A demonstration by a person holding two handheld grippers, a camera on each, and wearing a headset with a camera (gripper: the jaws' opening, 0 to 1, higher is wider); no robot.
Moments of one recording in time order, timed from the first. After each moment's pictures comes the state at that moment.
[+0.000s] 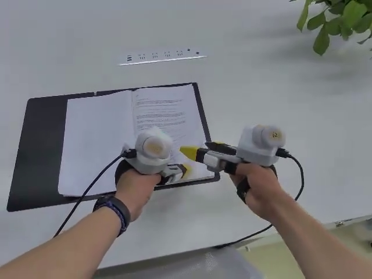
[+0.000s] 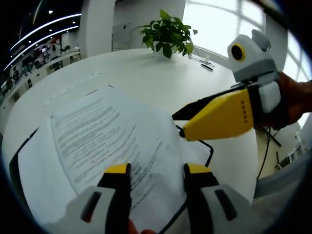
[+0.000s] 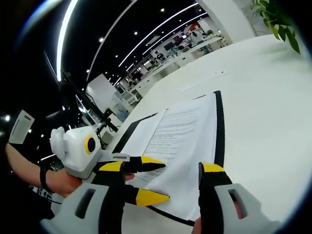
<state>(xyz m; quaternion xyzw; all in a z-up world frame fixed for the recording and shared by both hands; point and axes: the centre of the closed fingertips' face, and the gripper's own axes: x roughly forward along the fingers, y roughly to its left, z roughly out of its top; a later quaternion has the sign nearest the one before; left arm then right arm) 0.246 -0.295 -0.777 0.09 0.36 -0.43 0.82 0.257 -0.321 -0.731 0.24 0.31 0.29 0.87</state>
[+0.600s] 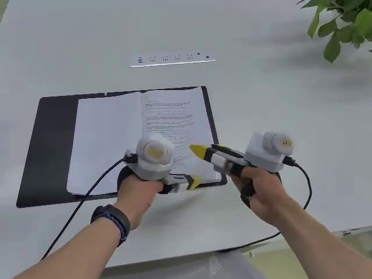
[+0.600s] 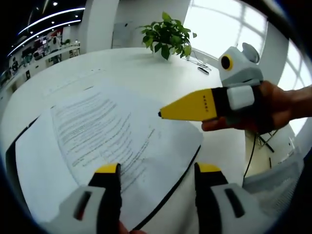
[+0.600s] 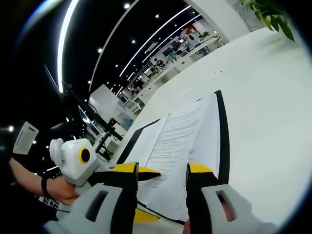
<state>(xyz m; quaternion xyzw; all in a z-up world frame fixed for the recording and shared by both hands) 0.221 -0.282 -0.767 0.06 0.37 -0.44 0.81 0.251 -0.316 -0.725 0.29 0.29 0.29 0.87</state>
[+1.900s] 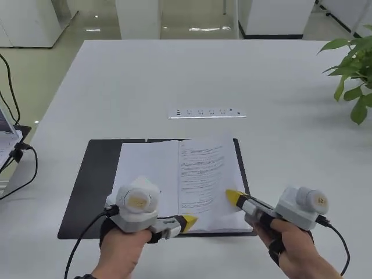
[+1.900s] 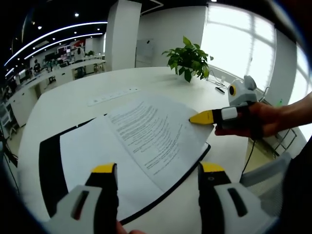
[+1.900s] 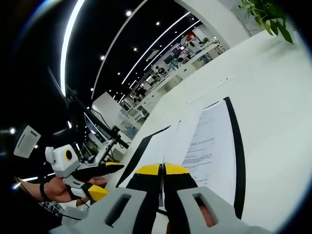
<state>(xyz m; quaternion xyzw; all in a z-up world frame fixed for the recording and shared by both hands) 0.223 -0.174 -0.692 0.04 0.31 -0.36 0.88 0.248 -0.292 -0.694 0.31 0.26 0.28 0.87</state>
